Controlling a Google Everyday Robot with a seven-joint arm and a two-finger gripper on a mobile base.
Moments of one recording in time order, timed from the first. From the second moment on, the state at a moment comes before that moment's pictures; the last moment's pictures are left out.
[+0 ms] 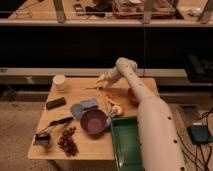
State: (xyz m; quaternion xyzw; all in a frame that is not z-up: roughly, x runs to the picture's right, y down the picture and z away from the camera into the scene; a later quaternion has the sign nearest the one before) arm -0.004 -0.044 1.010 0.02 -0.34 -0.53 0.78
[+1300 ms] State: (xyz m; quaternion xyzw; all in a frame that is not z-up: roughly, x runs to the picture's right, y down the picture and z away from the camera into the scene) arm -0.008 -0.036 1.024 0.01 -0.35 -0.51 0.79
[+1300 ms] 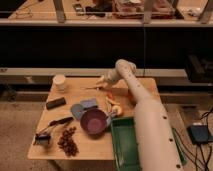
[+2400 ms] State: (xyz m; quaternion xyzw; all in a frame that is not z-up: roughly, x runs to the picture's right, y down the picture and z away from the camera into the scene) arm -0.015 -0.033 1.031 0.00 -0.35 -0.50 0.79
